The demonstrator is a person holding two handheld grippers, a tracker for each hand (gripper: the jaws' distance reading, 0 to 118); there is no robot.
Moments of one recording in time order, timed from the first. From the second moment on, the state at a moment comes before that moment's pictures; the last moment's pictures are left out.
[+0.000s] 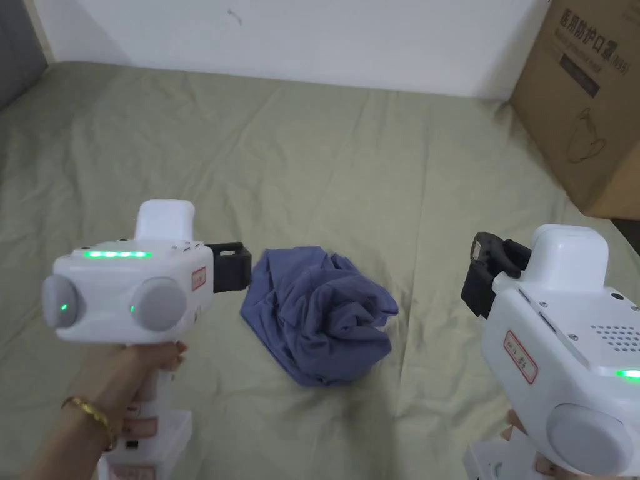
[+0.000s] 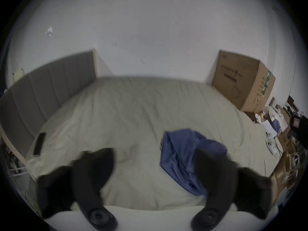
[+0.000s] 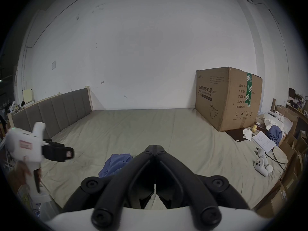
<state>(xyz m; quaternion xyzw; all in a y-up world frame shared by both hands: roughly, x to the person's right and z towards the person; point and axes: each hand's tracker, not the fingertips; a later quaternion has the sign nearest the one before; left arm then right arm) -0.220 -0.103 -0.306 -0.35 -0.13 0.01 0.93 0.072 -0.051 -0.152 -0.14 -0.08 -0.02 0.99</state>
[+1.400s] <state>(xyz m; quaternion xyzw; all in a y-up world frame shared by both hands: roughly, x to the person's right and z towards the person) -0.195 -0.161 -0.341 -0.45 -0.15 0.06 0.88 0.094 -0.050 -0.325 -0.30 -0.02 -0.01 0.96</state>
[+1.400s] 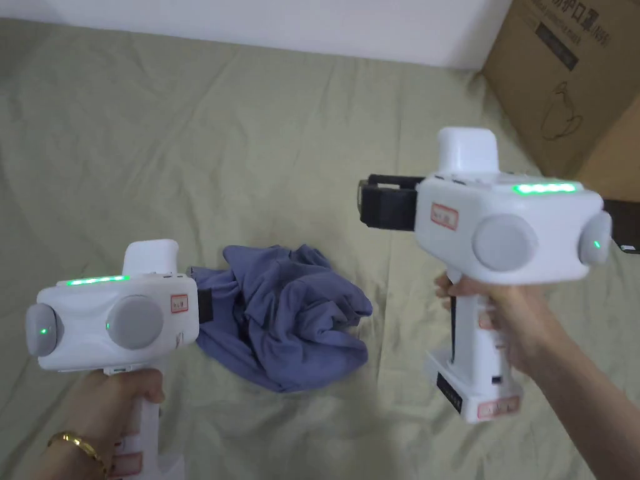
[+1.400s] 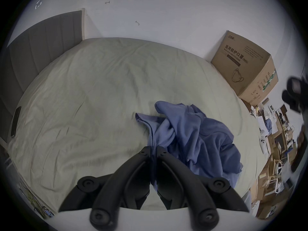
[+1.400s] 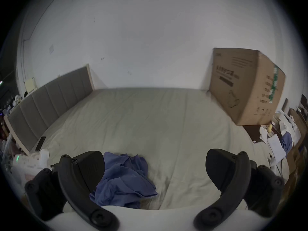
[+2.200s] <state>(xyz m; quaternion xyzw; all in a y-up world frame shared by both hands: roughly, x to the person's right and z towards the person) -0.221 -0.215 -0.349 -0.49 -0.13 0.10 0.86 0.050 -0.222 -0.499 -0.58 -0.03 0.01 0.82</state>
